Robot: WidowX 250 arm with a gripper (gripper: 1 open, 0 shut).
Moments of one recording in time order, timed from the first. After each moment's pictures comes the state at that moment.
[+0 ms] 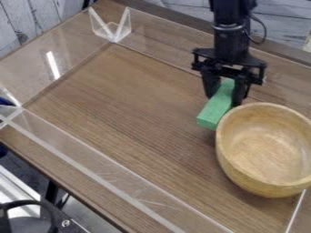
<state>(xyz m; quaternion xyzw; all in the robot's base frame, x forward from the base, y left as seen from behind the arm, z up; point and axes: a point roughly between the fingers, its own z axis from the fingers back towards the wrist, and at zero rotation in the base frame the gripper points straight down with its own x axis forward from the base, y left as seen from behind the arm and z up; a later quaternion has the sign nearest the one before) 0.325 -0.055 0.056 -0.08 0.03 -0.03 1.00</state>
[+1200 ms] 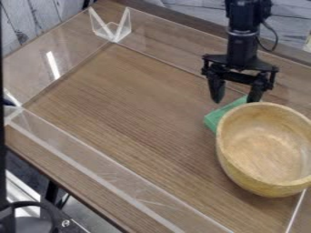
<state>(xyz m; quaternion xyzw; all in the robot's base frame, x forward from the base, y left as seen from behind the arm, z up) 0.336 -0.057 0.045 -0.07 0.06 0.04 1.00</state>
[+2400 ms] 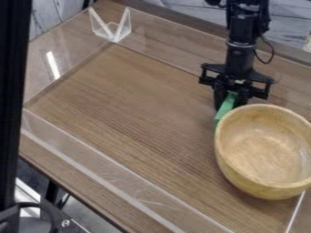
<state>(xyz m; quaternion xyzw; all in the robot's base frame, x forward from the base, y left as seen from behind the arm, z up) 0.337 -0.053 0.021 -0.05 0.10 0.04 0.99</state>
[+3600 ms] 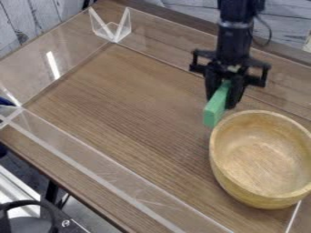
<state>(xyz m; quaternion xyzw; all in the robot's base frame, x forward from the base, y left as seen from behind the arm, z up) 0.305 -0.055 0.080 -0.08 0.09 0.01 0.99</state>
